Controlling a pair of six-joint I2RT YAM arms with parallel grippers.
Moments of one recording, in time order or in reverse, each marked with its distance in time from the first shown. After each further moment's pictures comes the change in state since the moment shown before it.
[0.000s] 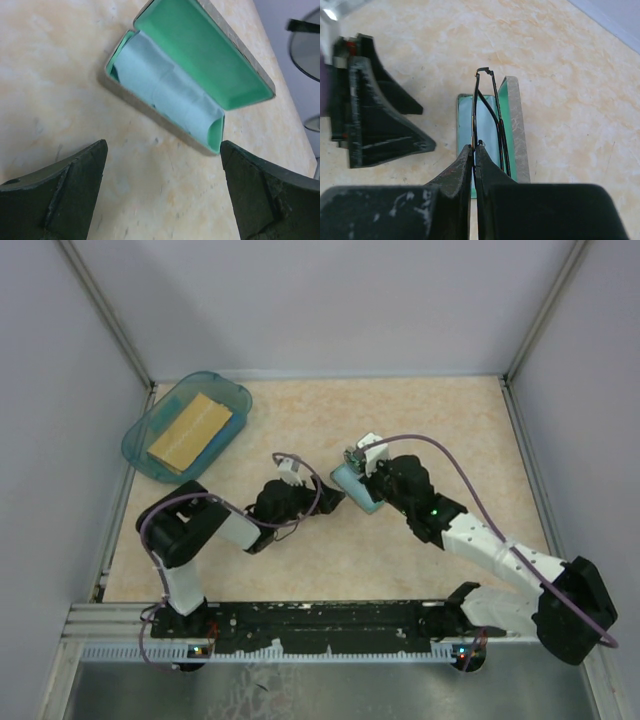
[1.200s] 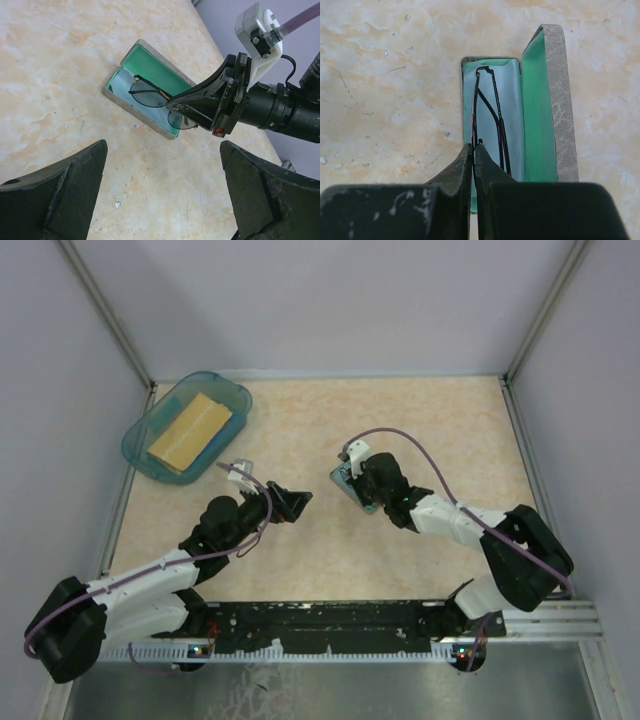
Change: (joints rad) left arm 0.001 -0.901 -0.275 -0.475 -0.104 0.053; right arm -0.028 0.331 0.026 0.082 -0.022 0.072
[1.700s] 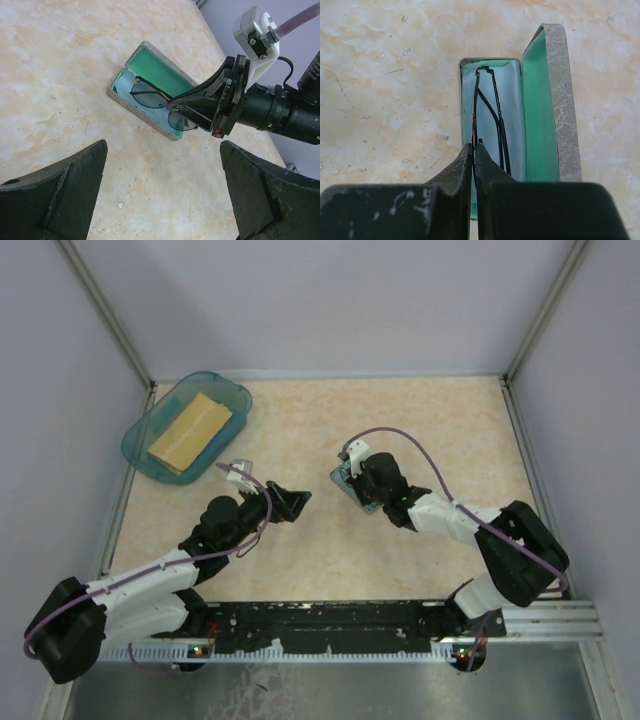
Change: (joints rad) left arm 0.000 -0.003 0.000 -0.011 -0.018 0.005; right arm -0.008 0.035 0.003 0.037 -0.006 0.010
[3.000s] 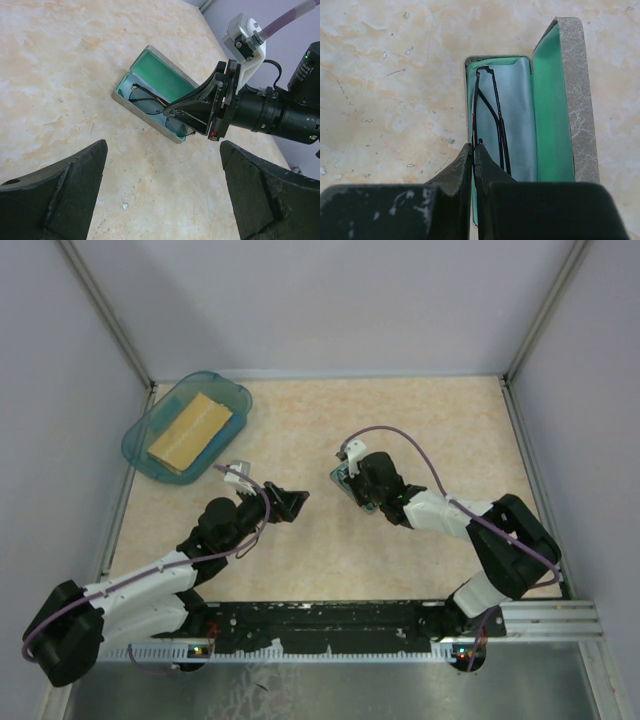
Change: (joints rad) left arm 0.000 -0.023 -0.011 -0.002 -0.023 0.014; right arm -0.002 0.056 0.020 0.005 -0.019 0.034
